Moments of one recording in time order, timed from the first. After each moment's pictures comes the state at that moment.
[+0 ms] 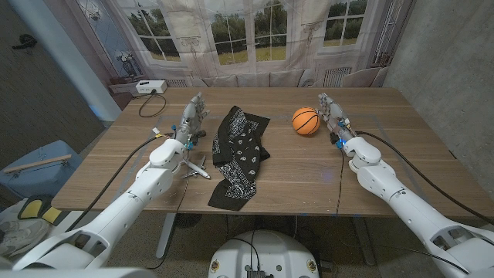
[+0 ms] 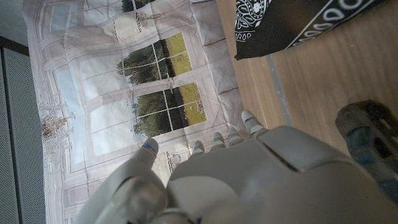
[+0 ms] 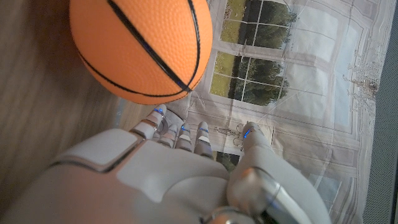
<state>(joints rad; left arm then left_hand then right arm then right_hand) 0.84 0.51 0.37 -1.32 -0.65 -0.28 -0.01 0.06 0.09 0.45 0.12 0.21 -0.17 -0.13 0.16 0.17 -0.17 -0.01 0.18 0.19 -0.17 0.03 0.17 0.17 -0.17 0.13 0.51 0.19 -0.80 -0.49 -0.38 -1.25 0.64 0.31 0.05 0.18 0.10 0.36 -0.10 0.18 0.10 -0.05 0.18 0.18 -0.01 0.03 0.19 0.20 -0.12 -0.02 0.19 0.22 0.09 0.06 0.22 0.18</state>
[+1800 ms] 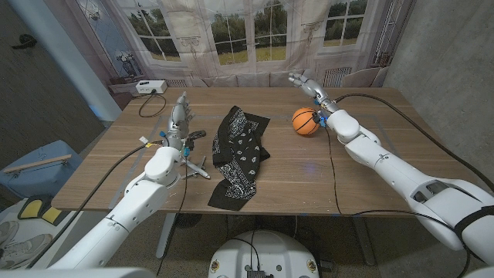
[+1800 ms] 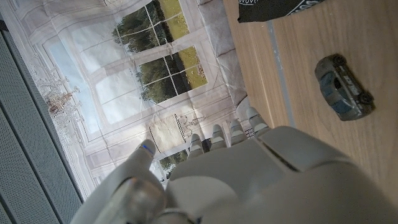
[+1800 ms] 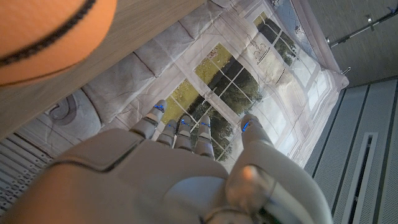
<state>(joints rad) 1.14 0.59 0.24 -1.81 -0.55 -0.13 0.42 0.07 0.06 0.43 0.08 0.21 -0.07 -0.10 0.22 0.17 -0.10 0.07 0.27 0.20 -0.10 0.14 0.22 0.18 -0.18 0.20 0.52 0.19 -0.51 -0.48 -0.61 -1.10 0.10 0.43 -0.06 0.26 0.11 0.39 -0.15 0.18 0.18 -0.03 0.20 0.18 0.08 0.07 0.22 0.20 -0.04 0.04 0.21 0.19 0.14 0.06 0.23 0.18</state>
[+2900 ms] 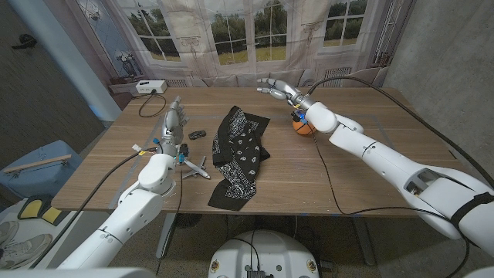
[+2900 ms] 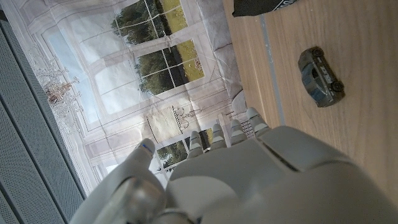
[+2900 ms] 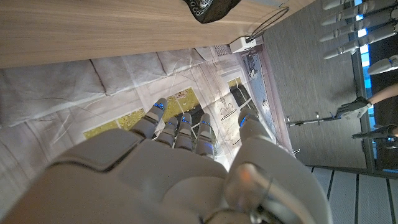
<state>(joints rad) 1.20 0.58 0.20 -1.81 -0.56 -0.17 0.40 0.08 0.05 0.43 0.06 0.20 -0.05 -0.09 0.22 0.17 -0.09 0.07 0.27 0.20 -0.09 0.14 0.22 0.18 -0.18 0.20 0.51 0.19 -0.43 -0.48 -0.76 -1.23 -0.20 0.27 -0.05 0.33 0.14 0.42 -0.17 0.18 0.21 -0.04 0.20 0.18 0.09 0.05 0.22 0.20 -0.02 0.03 0.21 0.19 0.15 0.08 0.23 0.18</state>
